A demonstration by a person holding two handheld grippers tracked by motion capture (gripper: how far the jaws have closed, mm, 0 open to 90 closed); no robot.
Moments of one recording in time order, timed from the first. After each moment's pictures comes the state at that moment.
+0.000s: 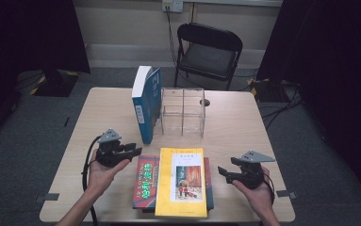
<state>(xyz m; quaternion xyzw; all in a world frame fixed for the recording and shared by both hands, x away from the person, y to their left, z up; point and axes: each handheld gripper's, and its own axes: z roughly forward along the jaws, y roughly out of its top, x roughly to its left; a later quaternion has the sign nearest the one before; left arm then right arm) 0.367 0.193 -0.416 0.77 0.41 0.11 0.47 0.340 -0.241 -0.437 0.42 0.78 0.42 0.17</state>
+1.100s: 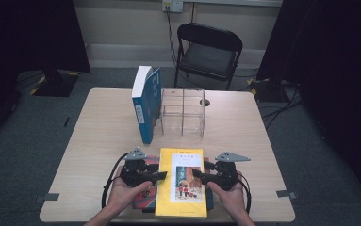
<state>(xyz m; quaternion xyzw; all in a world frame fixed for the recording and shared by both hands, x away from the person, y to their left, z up) 0.343 0.136 -0.450 0.79 0.38 0.02 0.48 0.340 -0.173 -0.450 0.44 0.76 0.47 0.09</state>
